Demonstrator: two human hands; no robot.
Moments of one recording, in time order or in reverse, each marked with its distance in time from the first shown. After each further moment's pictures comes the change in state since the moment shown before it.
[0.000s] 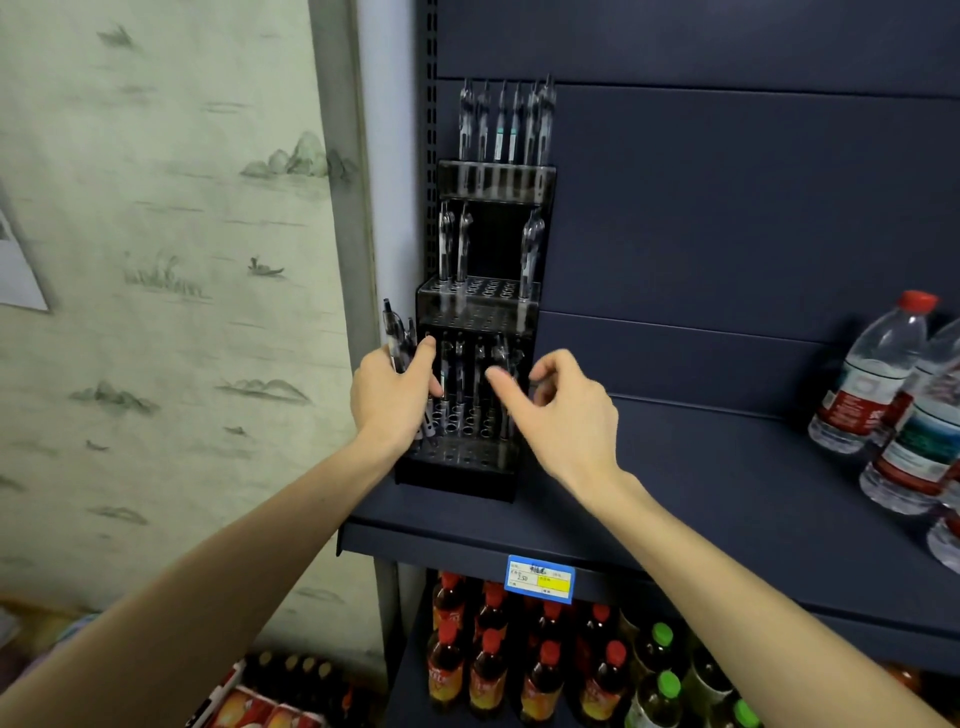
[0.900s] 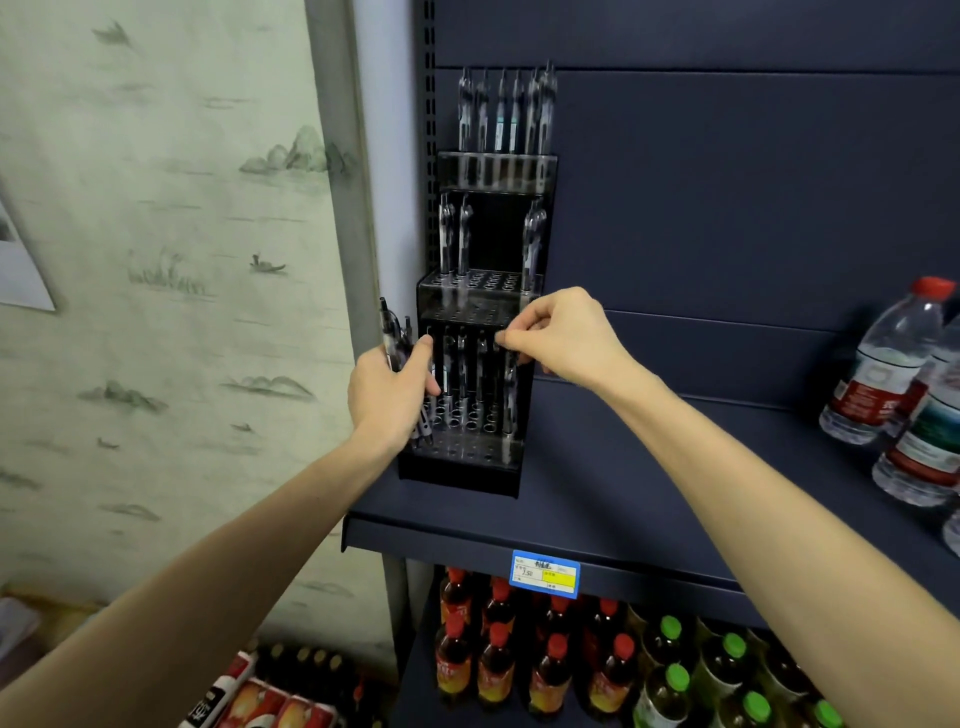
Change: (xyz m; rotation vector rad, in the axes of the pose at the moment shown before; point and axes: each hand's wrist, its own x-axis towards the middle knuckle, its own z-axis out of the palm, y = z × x) left_hand 0.003 -0.008 -0.003 -0.039 -0.025 0.002; right_hand 0.071 -0.027 -0.028 0.075 -0.313 -0.012
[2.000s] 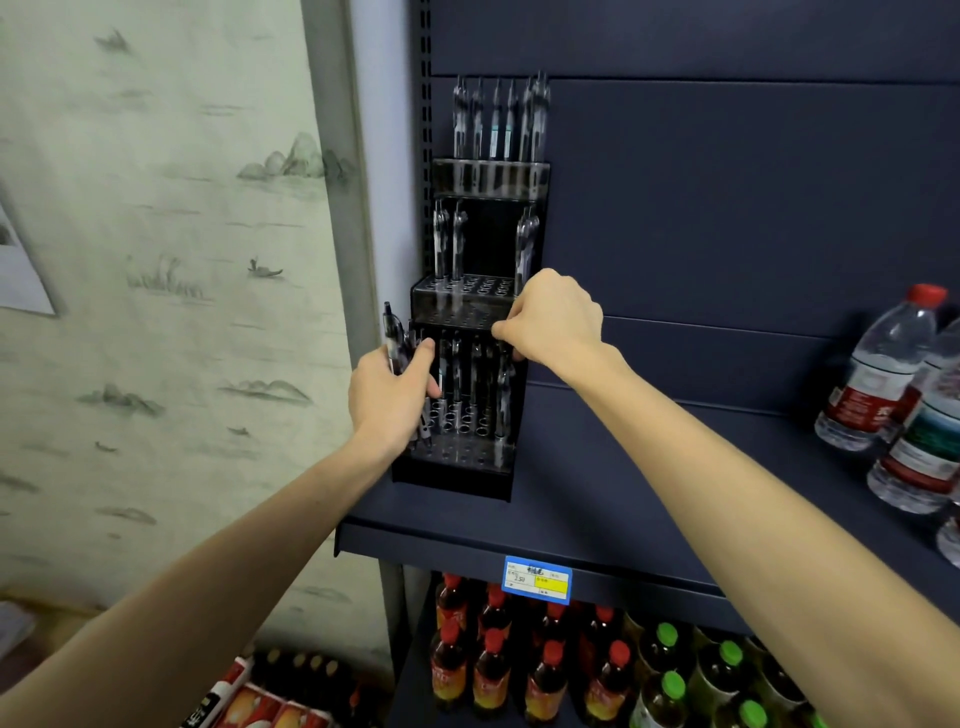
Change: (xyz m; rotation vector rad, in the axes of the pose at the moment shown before) left_hand -0.002 0.005 0.006 0.001 0.006 0.008; right_hand 0.024 -0.022 0.009 -0.414 0.141 0.031
